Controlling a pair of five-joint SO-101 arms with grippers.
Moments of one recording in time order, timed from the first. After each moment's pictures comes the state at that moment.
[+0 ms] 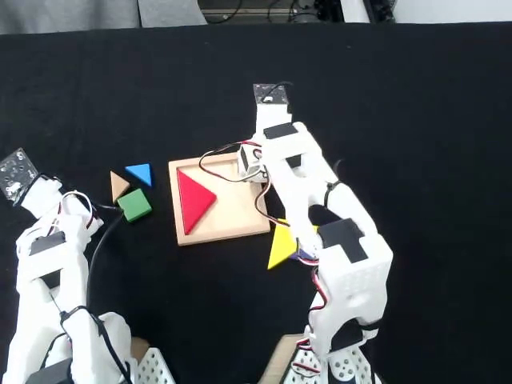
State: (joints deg) left arm -28.7 -33.3 70.4 21.3 14.3; right arm -17.2 22.9 7.7 56.0 -16.4
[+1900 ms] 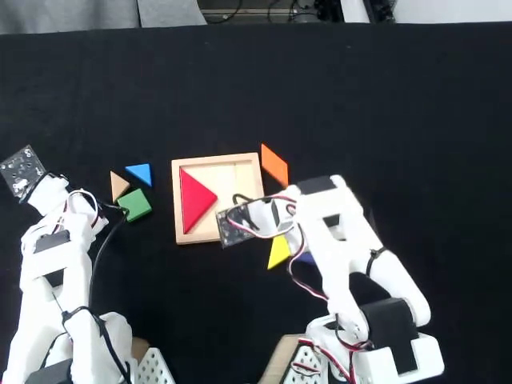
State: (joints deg) left arm -26.5 -33.3 70.4 21.3 14.3; right arm -13.9 -12.3 48.4 57.7 90.0
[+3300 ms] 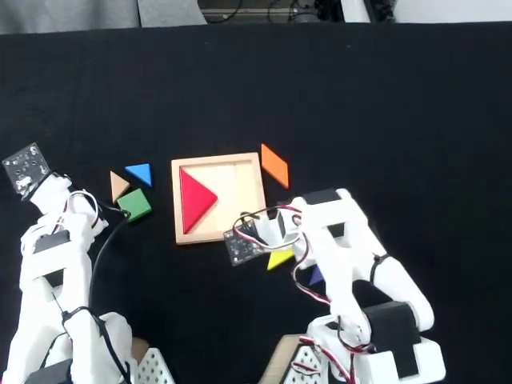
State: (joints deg) left arm -26.5 -33.3 70.4 21.3 10.3; right arm -11.9 -13.4 54.6 55.2 95.7
